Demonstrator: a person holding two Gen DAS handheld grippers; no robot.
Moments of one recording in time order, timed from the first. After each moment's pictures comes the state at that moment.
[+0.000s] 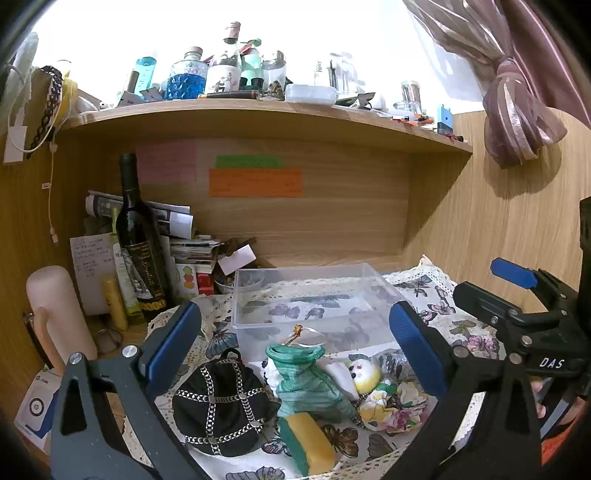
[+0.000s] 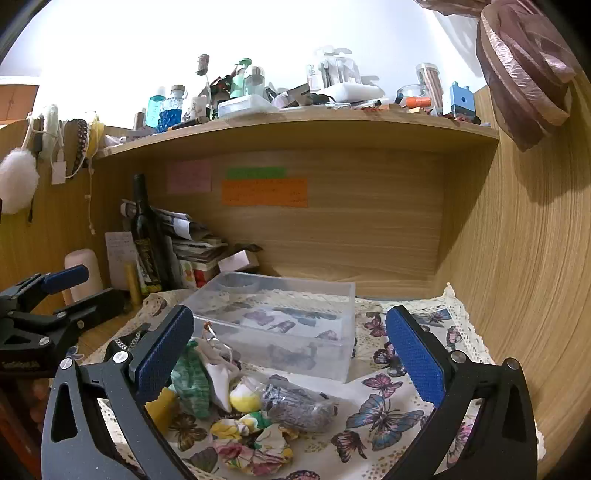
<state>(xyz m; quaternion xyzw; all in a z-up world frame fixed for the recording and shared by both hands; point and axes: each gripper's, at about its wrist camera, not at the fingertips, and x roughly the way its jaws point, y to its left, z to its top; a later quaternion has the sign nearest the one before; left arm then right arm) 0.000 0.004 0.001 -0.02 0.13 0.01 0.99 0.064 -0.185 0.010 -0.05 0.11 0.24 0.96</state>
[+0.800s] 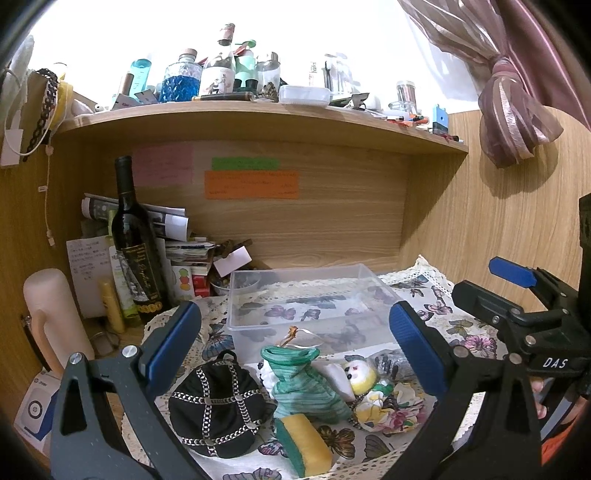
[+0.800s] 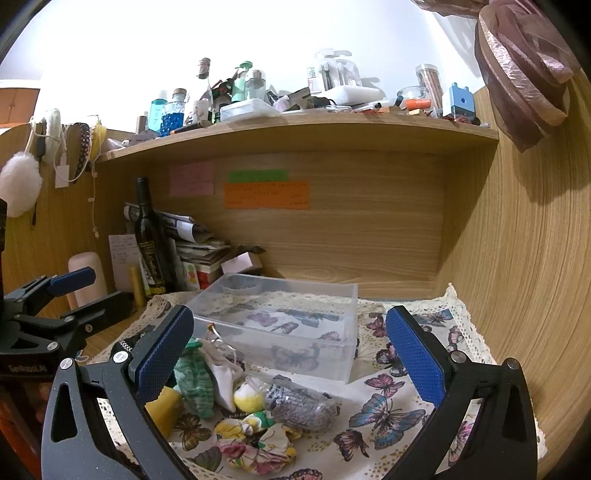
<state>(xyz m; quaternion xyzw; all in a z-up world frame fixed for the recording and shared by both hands) 0.001 0.000 0.004 -0.02 0.12 0.01 0.99 0.060 -0.186 0.011 -0.04 0.11 0.25 0.96</state>
